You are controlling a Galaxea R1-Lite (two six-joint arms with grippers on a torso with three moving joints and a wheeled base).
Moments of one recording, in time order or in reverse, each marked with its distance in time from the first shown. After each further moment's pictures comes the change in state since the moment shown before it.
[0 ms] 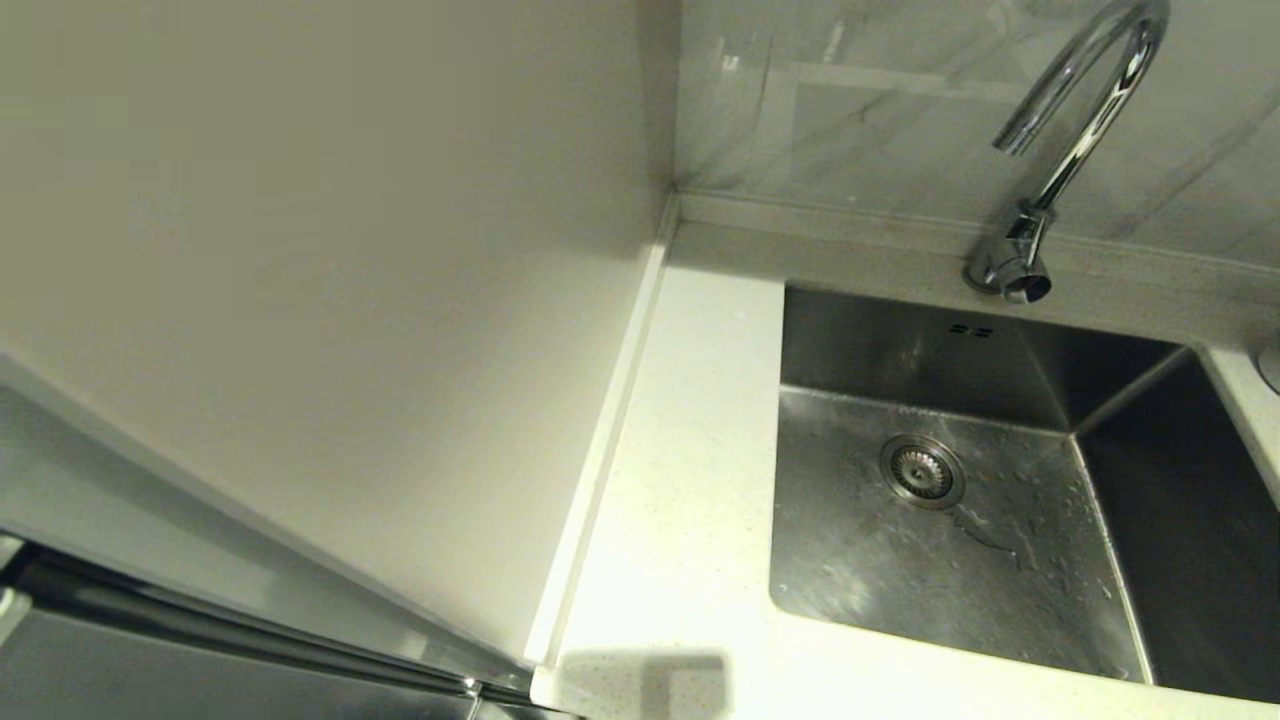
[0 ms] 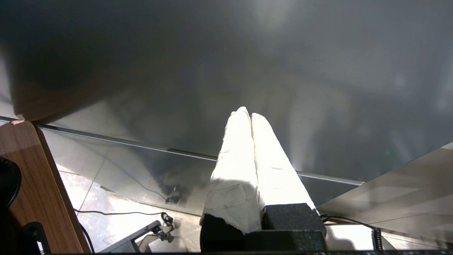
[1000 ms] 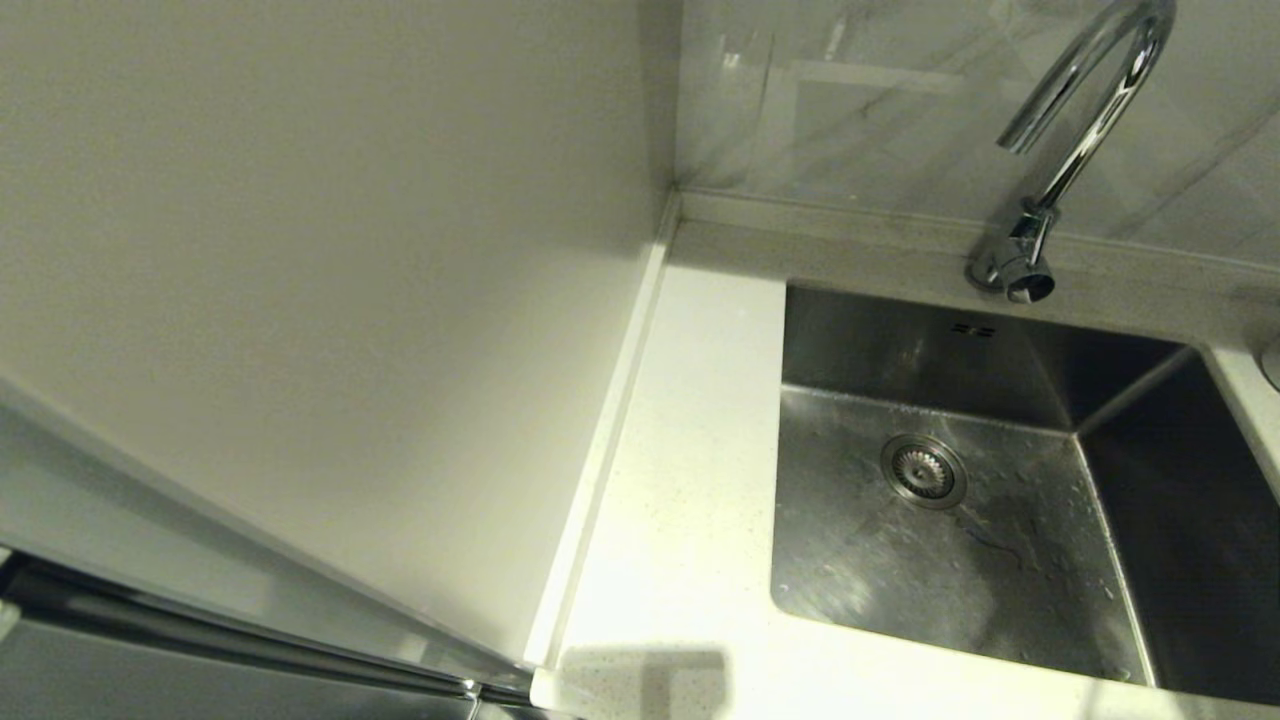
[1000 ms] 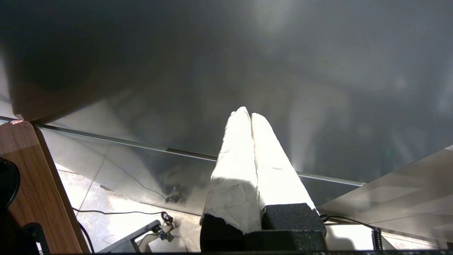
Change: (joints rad) left arm 0.000 0.000 0.000 0.000 0.000 -0.001; right arm -0.034 1.006 -1.135 0.801 -0.370 0.055
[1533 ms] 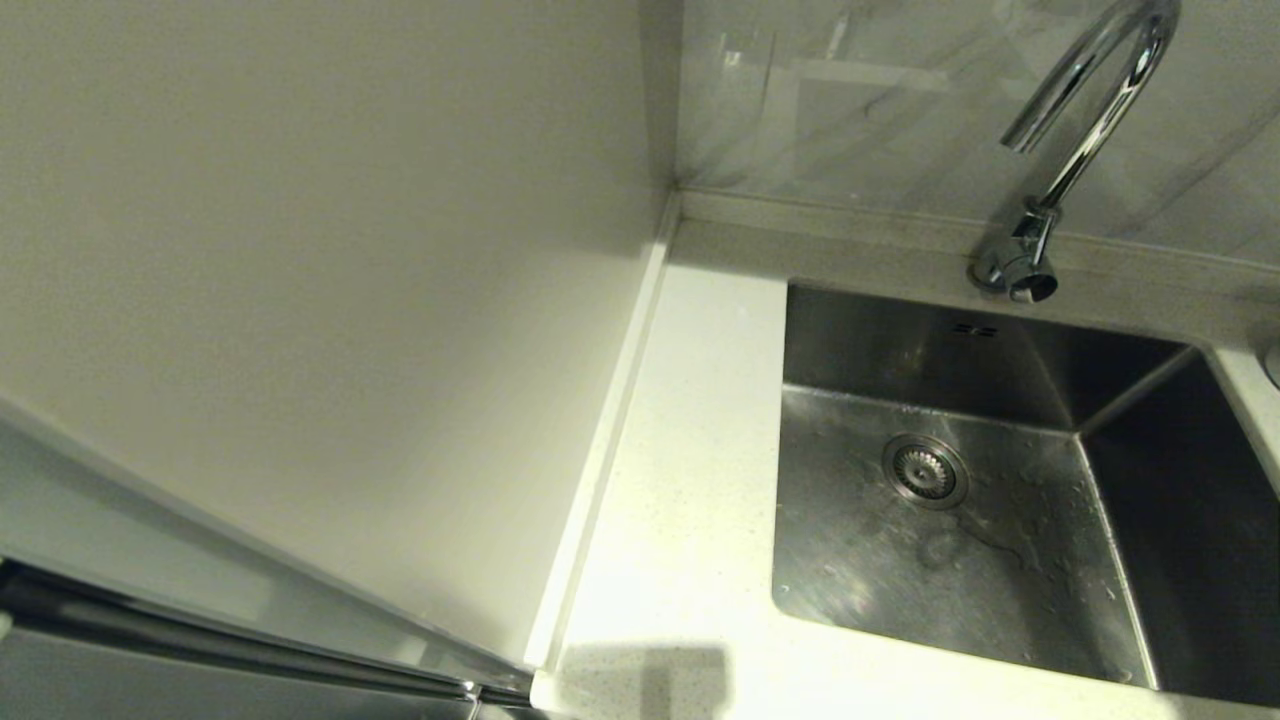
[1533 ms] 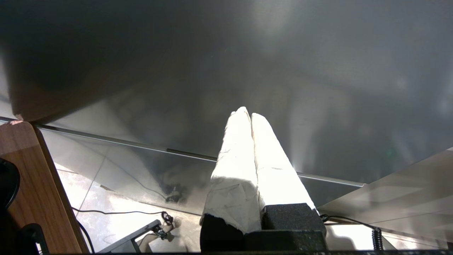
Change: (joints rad) left arm 0.000 0.000 0.000 0.000 0.000 0.000; right arm -0.164 0.401 -0.331 0.139 0.083 -0.126
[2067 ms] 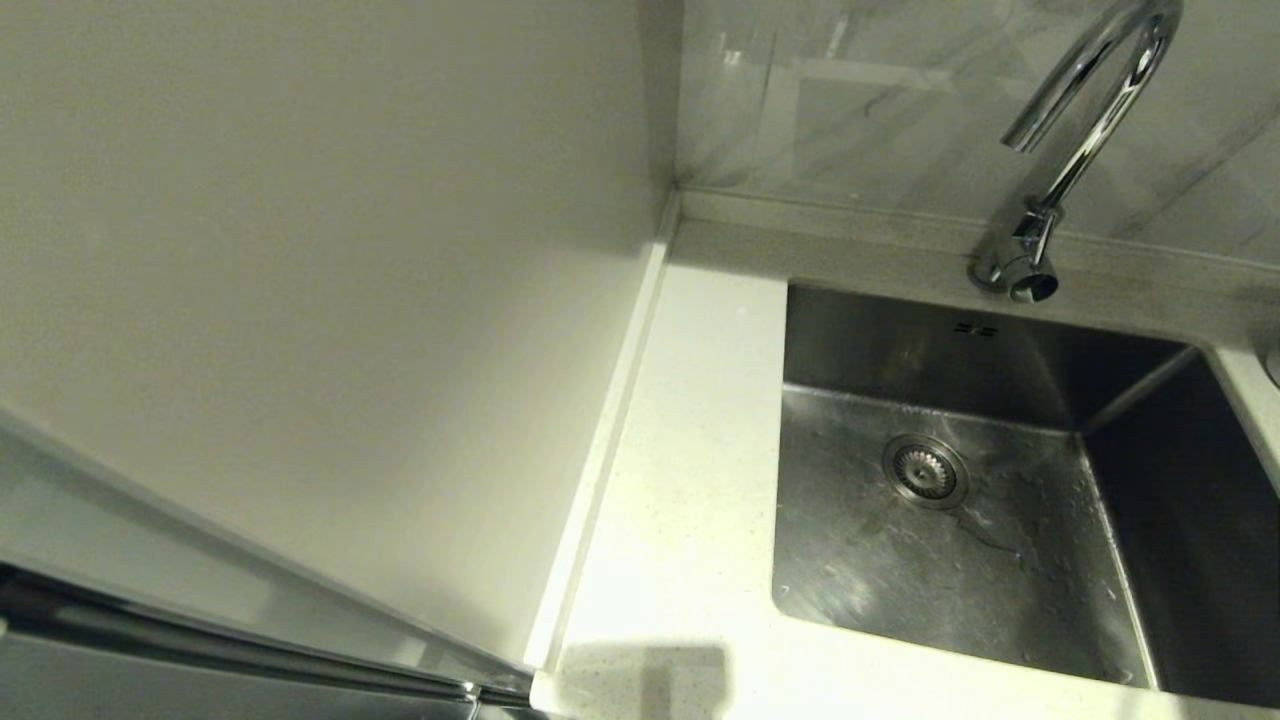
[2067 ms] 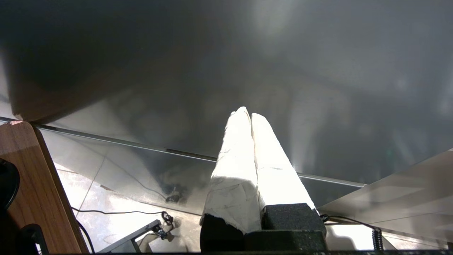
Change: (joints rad) left arm 0.000 0.000 0.000 0.000 0.000 0.000; right arm -0.181 0.100 -0.025 -0.380 0.276 -0.135
